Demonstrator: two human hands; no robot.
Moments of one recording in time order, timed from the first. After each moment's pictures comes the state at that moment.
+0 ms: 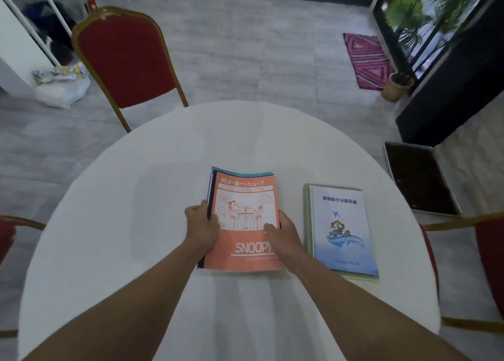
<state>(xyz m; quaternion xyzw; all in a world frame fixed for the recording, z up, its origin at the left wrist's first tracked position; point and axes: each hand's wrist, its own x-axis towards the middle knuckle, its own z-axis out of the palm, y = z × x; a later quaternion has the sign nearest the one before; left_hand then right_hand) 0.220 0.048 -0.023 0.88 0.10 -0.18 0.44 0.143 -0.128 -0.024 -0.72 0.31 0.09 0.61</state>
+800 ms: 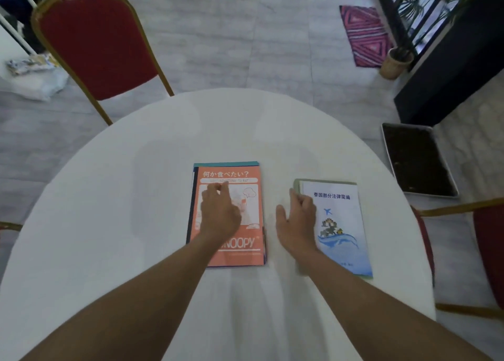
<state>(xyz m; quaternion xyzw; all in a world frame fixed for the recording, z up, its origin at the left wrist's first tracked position) 0.241 -0.029 -0.032 0.96 -0.07 -0.09 0.24 0.162 -0.184 -0.038 -0.88 0.30 -0.03 0.35</state>
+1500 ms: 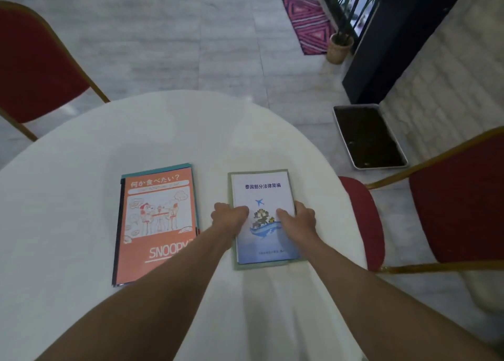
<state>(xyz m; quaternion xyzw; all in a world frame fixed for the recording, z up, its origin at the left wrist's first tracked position) 0.179 -0.187 -0.021 0.76 0.19 -0.37 0.50 0.083 -0.326 -0.044 -0.74 0.48 0.05 0.47</state>
